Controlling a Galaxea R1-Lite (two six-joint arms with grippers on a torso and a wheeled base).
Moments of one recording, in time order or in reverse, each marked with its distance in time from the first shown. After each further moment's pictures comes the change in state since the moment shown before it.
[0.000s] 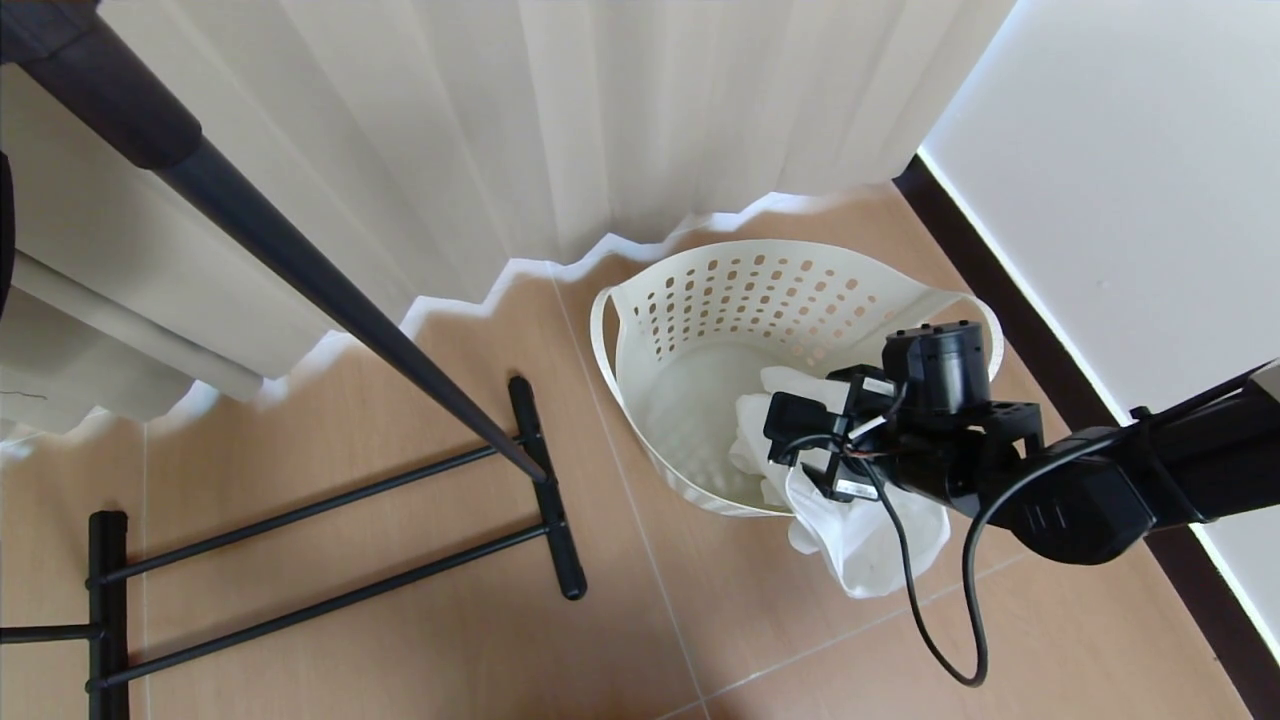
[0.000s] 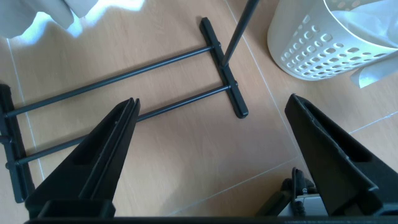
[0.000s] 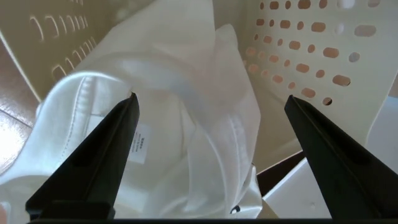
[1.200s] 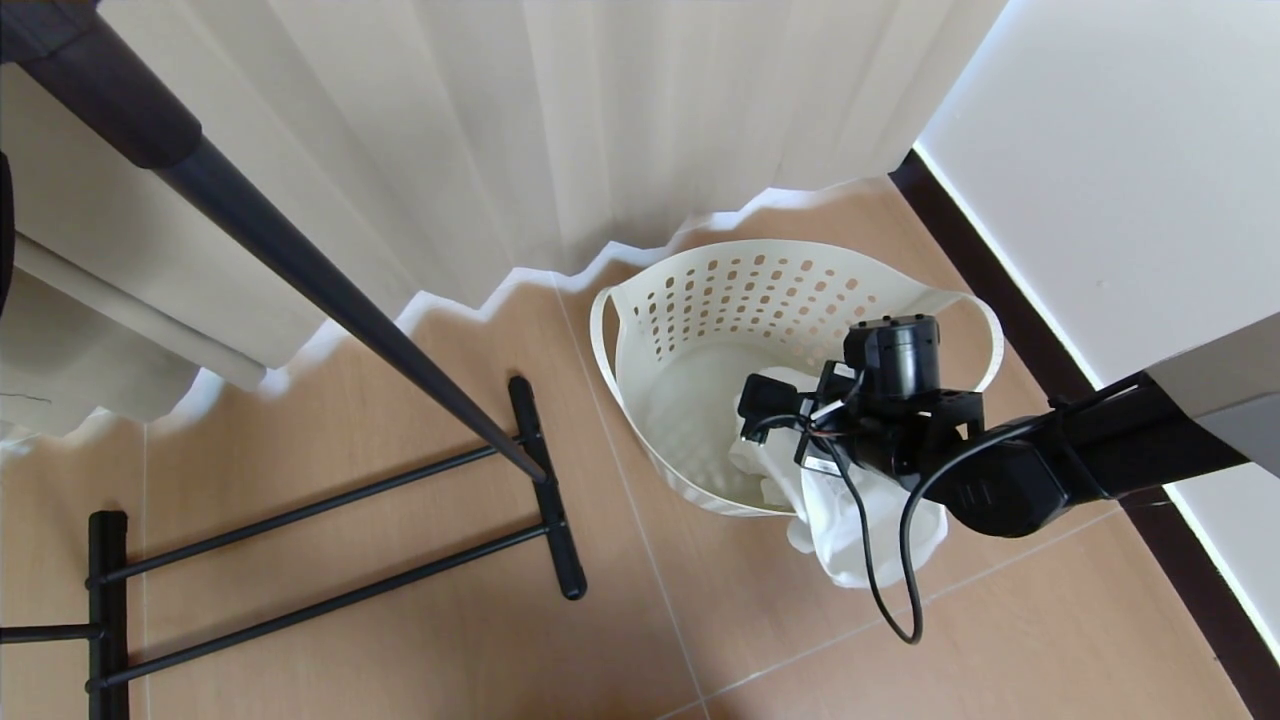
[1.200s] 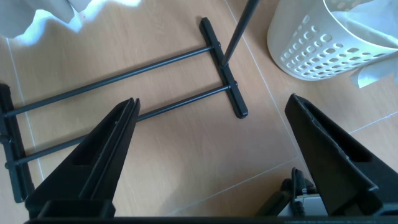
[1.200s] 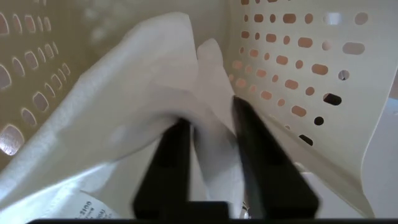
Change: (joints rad) left arm 0.000 0.000 0.000 0.000 0.000 -0.002; right arm 0.003 0.111 -0.125 -0.049 -0.031 0.004
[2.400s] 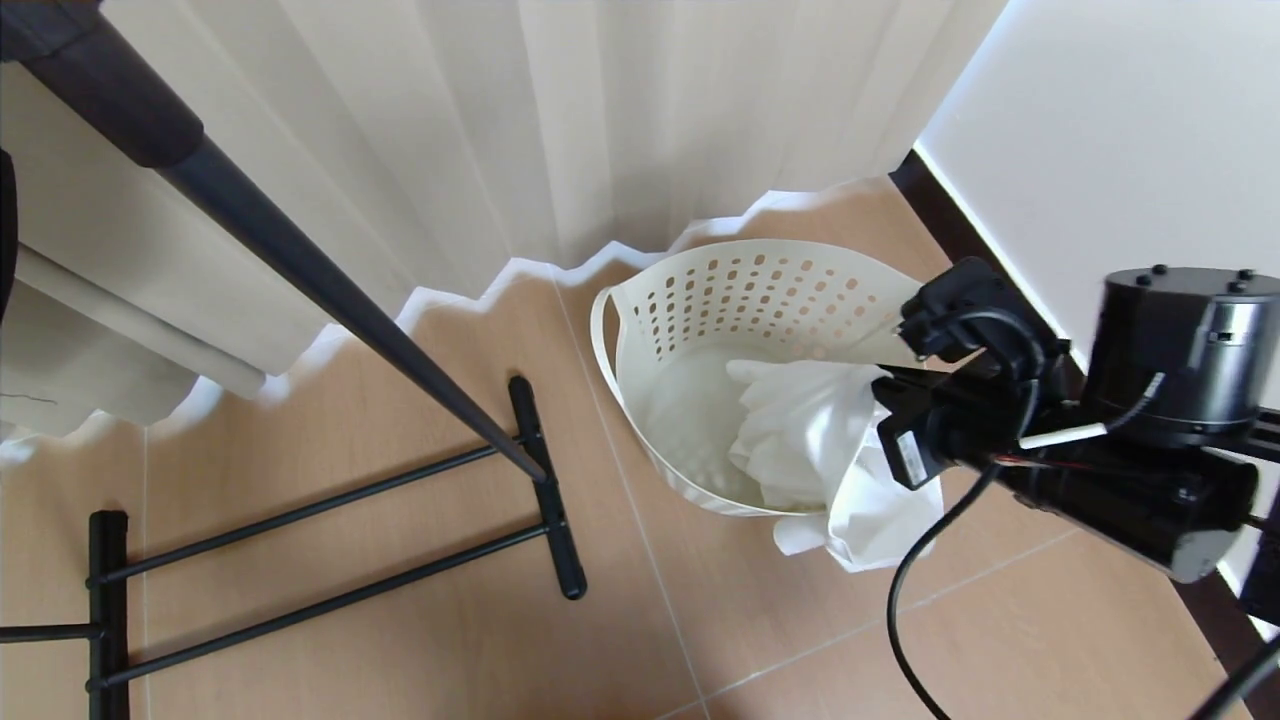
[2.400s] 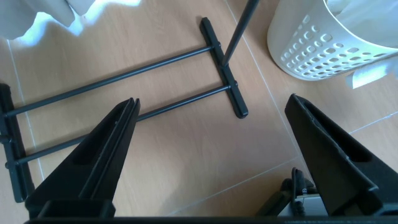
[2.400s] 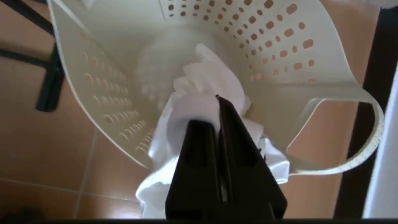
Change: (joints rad) left arm 0.000 0.000 0.000 0.000 0.000 0.000; right arm 0.135 -0.520 0.348 -0.025 0.007 0.736
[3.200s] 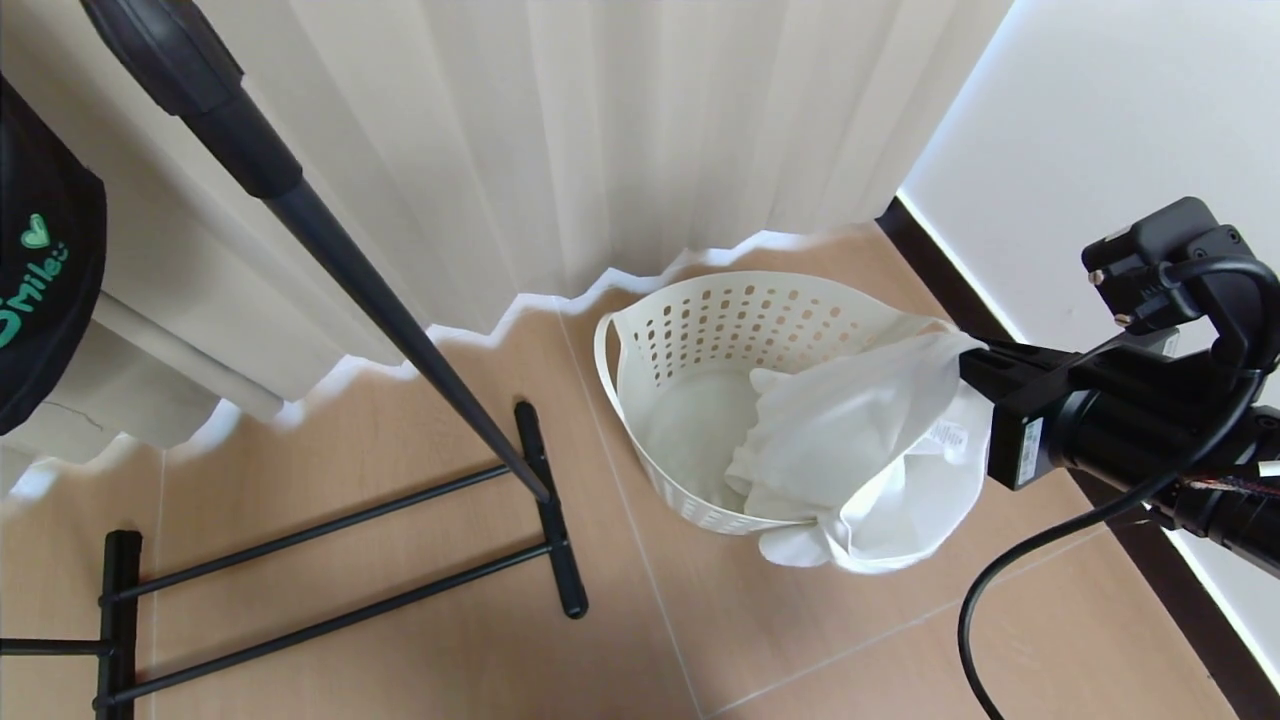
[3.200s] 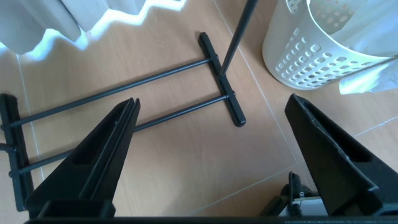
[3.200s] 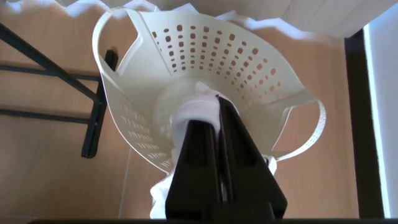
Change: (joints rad) left arm -0.001 0.000 0.000 0.000 -0.002 0.002; right arm 0.020 -0.197 0.080 -0.029 0.009 0.086
